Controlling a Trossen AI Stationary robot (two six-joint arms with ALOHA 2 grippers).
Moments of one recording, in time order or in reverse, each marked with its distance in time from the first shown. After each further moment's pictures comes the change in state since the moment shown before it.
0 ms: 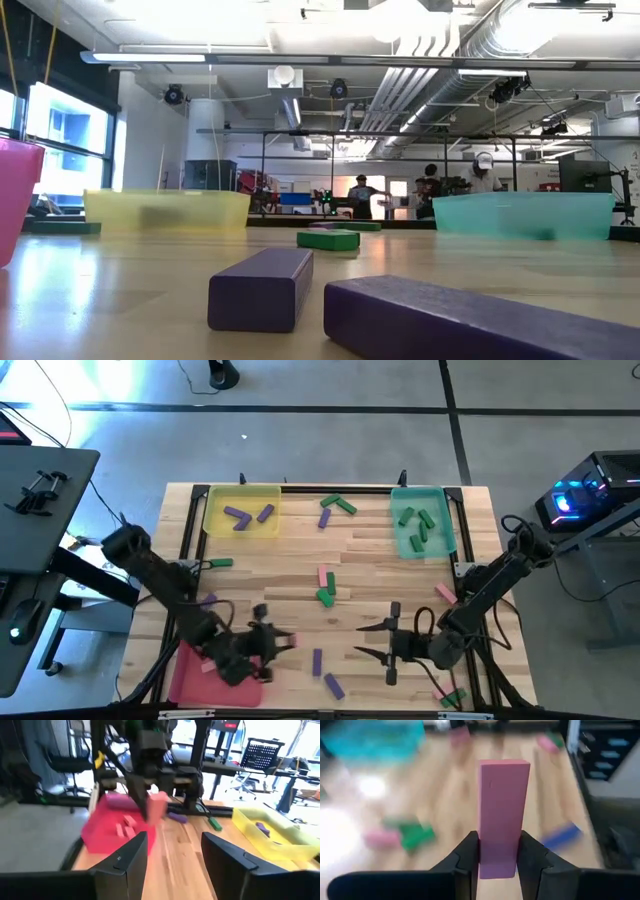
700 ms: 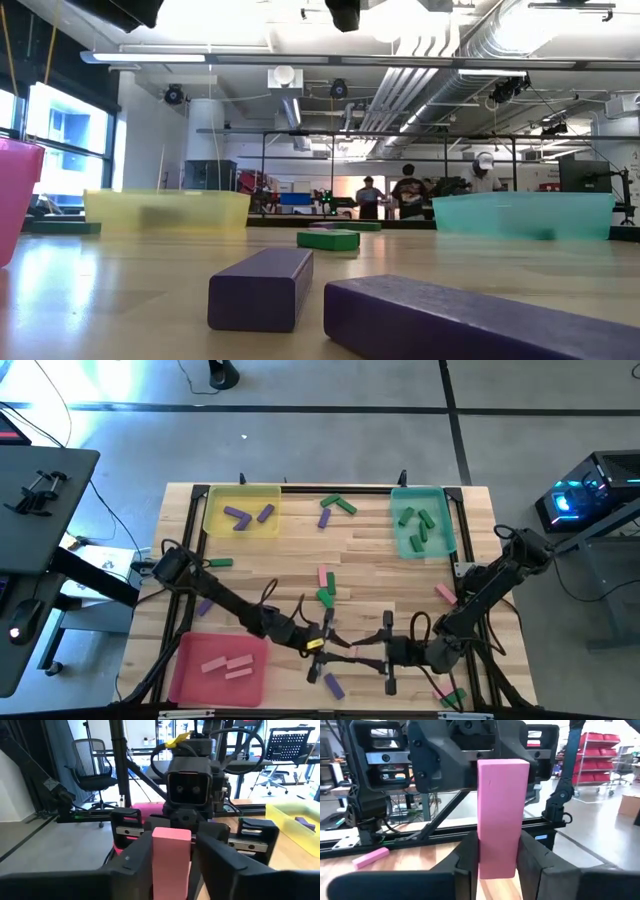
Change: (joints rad) left arm 0.304 0.442 -0.001 1.293 0.580 0.593; right arm 0.005 0.077 0.000 0.156 -0.087 0.100
